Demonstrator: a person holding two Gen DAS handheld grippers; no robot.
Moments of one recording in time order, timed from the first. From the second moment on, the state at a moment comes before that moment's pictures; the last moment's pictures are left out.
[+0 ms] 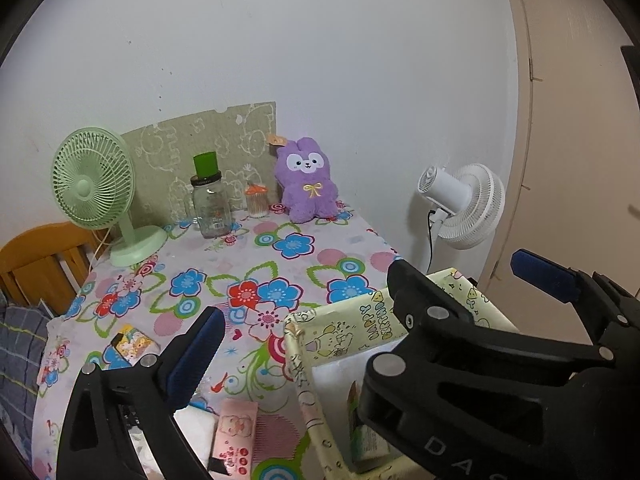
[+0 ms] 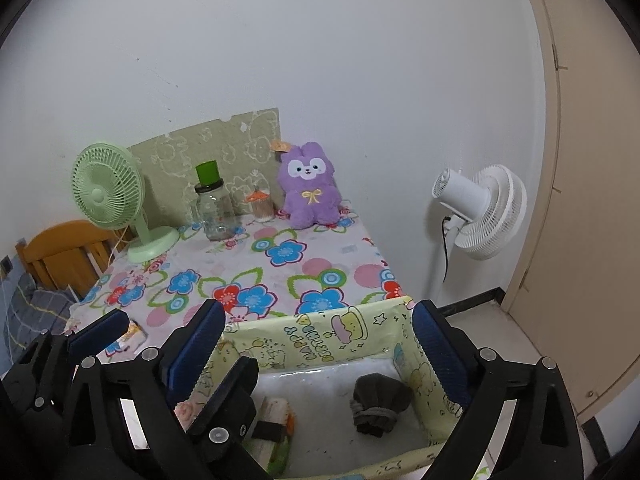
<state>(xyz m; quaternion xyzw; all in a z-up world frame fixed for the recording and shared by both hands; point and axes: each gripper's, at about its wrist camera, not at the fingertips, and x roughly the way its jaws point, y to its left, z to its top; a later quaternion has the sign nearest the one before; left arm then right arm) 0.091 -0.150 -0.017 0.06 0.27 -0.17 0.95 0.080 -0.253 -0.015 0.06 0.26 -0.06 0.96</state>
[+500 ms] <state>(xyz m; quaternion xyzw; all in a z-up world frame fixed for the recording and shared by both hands) 0.065 -0.117 -0.015 0.06 0.25 -0.16 0.95 0.057 -0.219 -0.012 0.05 0.25 -0.06 0.96</state>
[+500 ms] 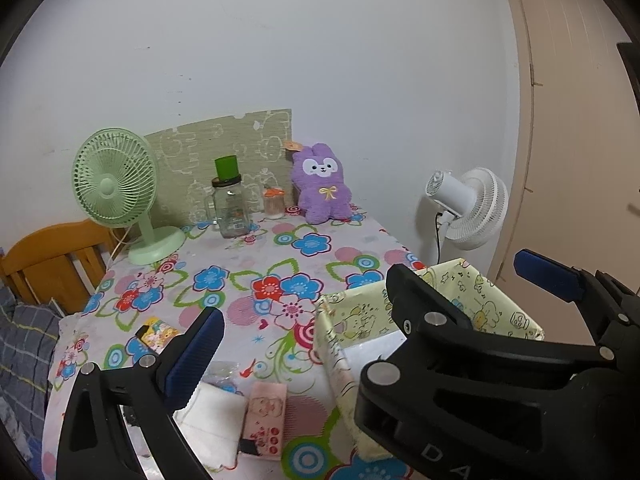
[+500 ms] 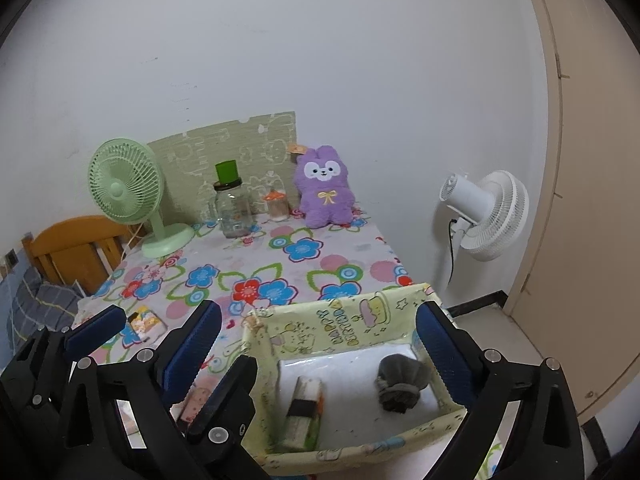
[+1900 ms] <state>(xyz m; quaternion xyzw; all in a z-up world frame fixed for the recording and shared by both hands) 0.039 -0.025 -0.050 0.05 0.27 -0.11 0.95 0.035 -0.124 -0.047 0.02 0.28 0.02 0.96</state>
